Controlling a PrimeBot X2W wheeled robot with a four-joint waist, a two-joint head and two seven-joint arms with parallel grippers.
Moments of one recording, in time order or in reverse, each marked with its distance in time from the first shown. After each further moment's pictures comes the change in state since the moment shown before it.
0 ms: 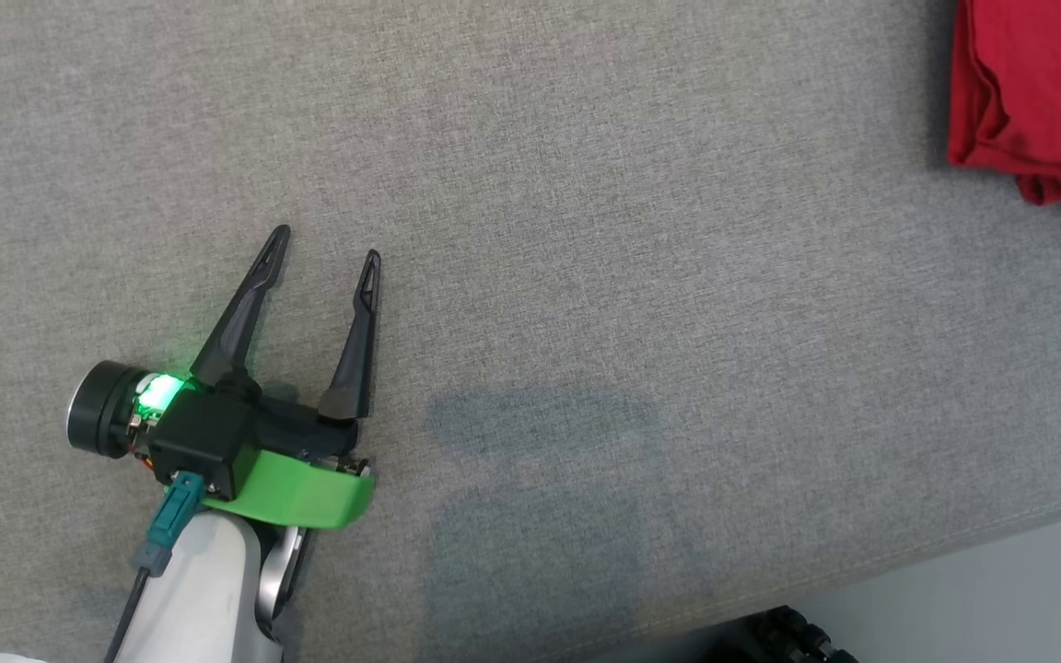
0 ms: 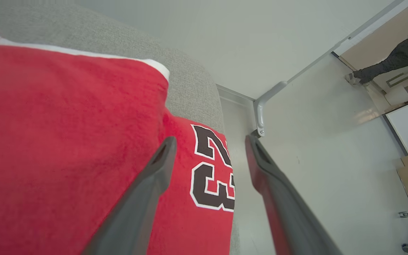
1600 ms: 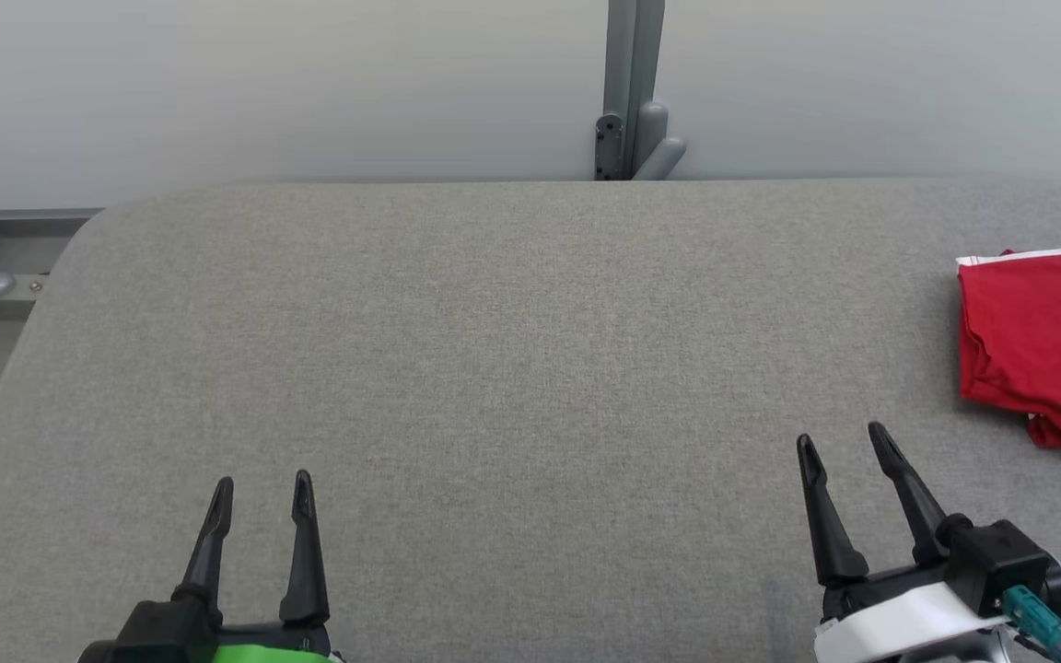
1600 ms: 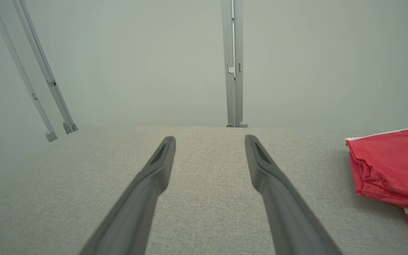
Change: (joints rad) left arm 0.390 -0.061 0.093 -0.025 -0.160 0.114 0.001; right arm 1.175 0.807 -0.699 -0.916 -0.558 -0.001 0.000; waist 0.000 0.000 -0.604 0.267
